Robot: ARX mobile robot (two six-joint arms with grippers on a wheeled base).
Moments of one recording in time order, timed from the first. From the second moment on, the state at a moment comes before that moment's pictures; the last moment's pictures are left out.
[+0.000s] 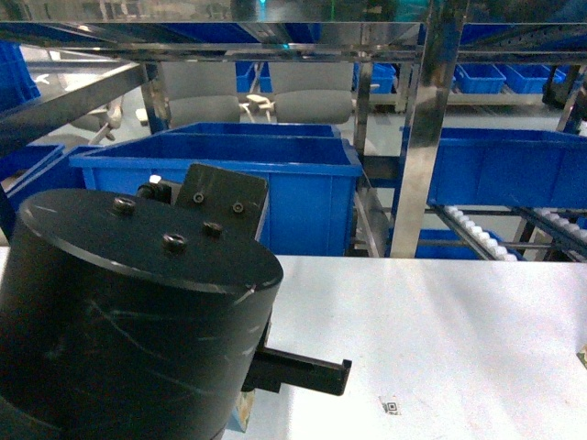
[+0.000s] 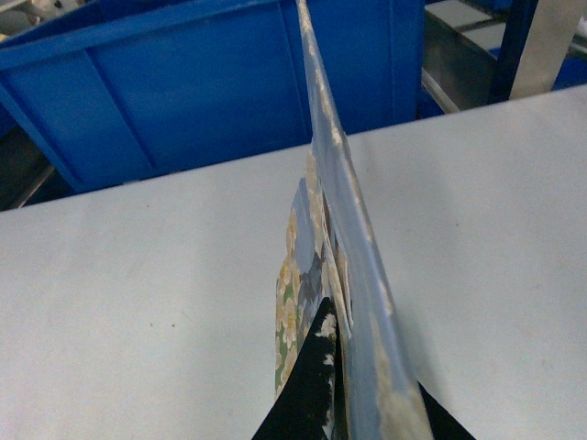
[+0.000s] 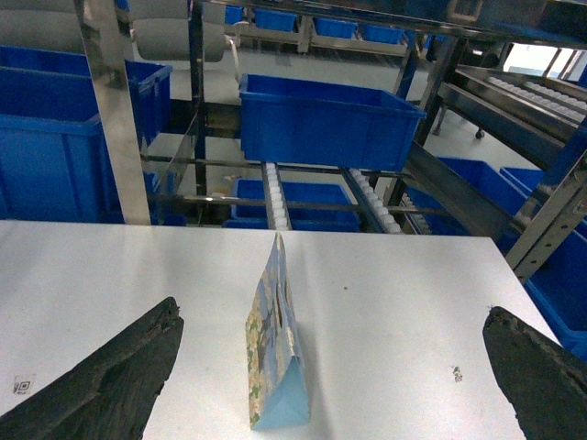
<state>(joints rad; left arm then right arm) -0.70 1.81 0.56 0.71 -0.62 -0.13 -0.24 0.33 0.34 -0.23 -0.08 -0.13</state>
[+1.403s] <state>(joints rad) -0.65 1.50 0.55 0.49 -0.50 -0.10 -0.24 0.33 0.34 -0.23 -0.07 -0.13</state>
